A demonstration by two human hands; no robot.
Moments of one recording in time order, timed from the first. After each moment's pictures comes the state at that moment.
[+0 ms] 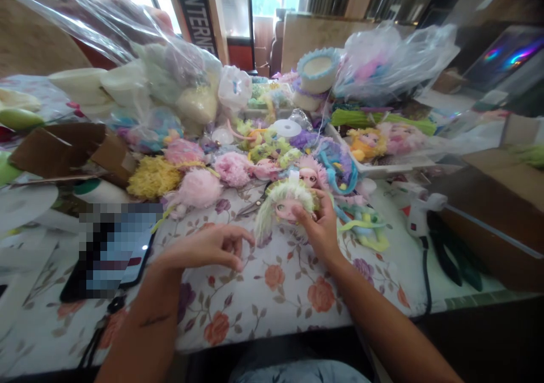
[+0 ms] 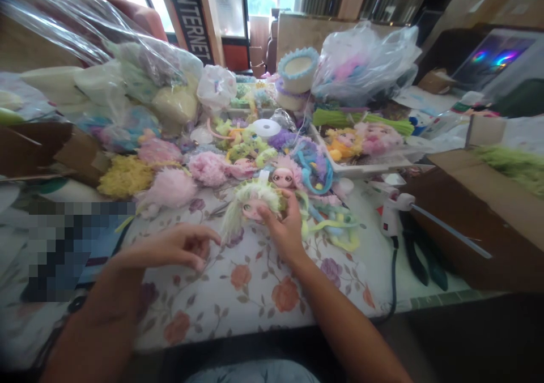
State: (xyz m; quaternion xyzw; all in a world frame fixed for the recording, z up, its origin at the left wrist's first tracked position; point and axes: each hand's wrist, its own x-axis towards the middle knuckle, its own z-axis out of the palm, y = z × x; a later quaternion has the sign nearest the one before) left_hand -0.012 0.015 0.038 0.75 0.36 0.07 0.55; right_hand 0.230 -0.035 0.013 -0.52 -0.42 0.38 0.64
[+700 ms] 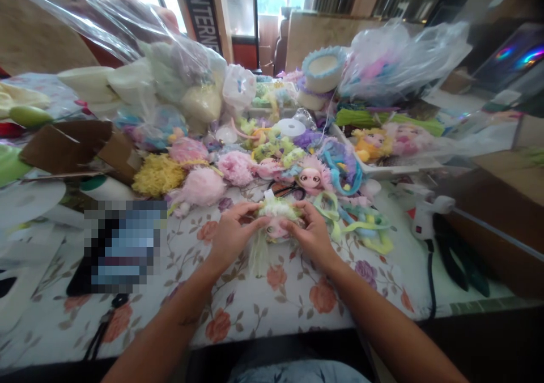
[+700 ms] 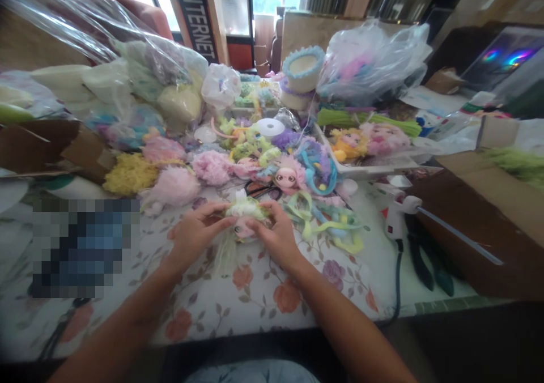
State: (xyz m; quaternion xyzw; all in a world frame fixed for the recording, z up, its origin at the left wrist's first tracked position) left_hand 0.038 0.003 0.012 0.67 0.48 0.42 0.37; right_hand 0.220 -0.037 0.005 -0.50 -0.48 0.46 0.55
